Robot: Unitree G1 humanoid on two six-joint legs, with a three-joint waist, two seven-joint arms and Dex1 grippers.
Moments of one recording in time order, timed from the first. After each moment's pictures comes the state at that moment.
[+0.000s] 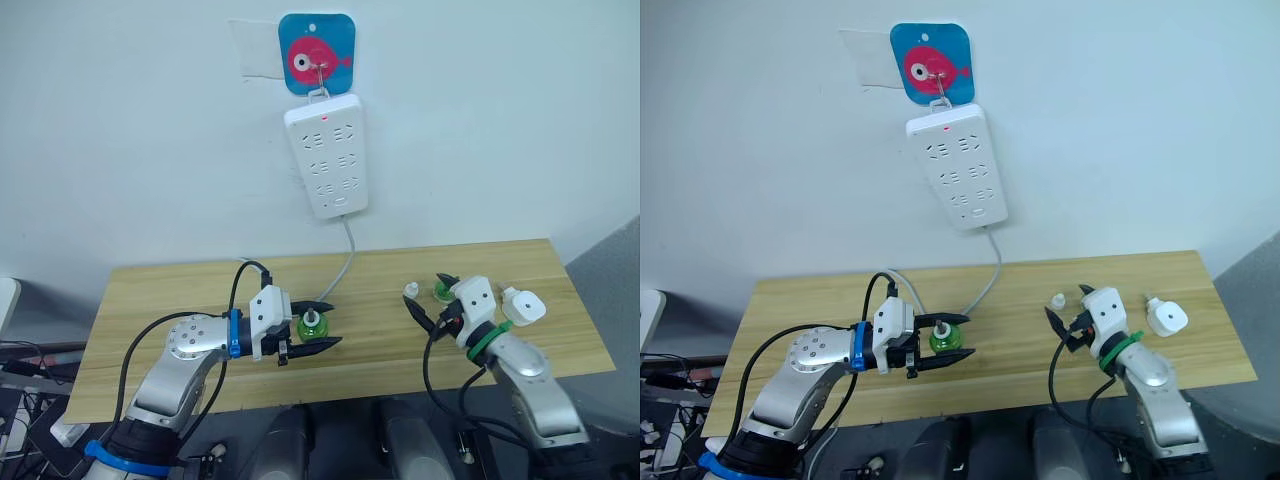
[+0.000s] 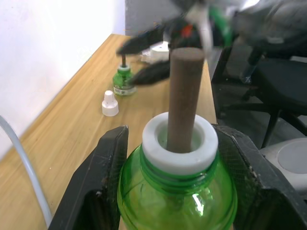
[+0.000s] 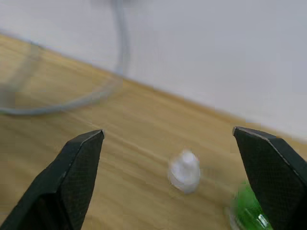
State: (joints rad) left arm -0.13 0.54 -0.15 -0.15 -0.34 0.08 -1.11; right arm 0.00 -0.43 0.05 -0.29 0.27 0.25 0.57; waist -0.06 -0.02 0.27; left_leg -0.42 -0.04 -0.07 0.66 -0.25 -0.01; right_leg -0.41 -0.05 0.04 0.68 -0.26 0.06
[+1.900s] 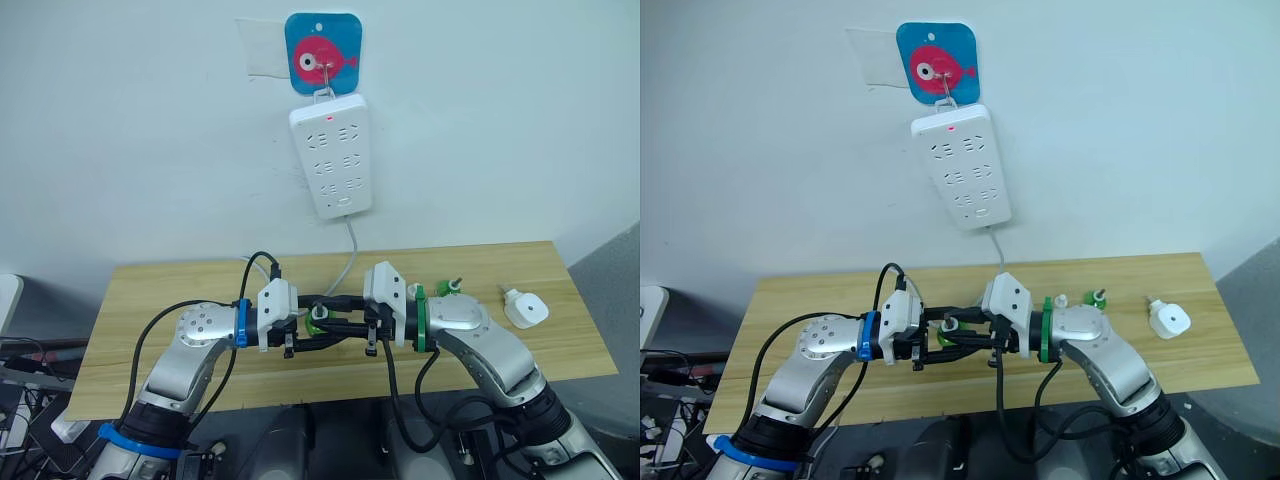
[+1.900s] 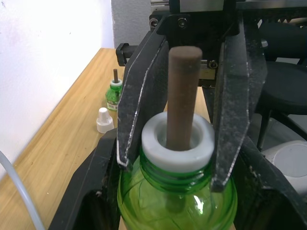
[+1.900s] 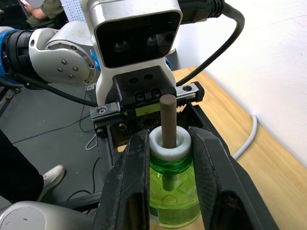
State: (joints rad) left arm -0.21 0.52 -0.17 -0.10 -0.33 0.05 -1.17; right arm -0.35 -0.38 0.38 -0.34 0.33 0.44 0.88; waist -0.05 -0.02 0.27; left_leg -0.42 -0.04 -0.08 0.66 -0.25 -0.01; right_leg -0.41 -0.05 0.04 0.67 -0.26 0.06
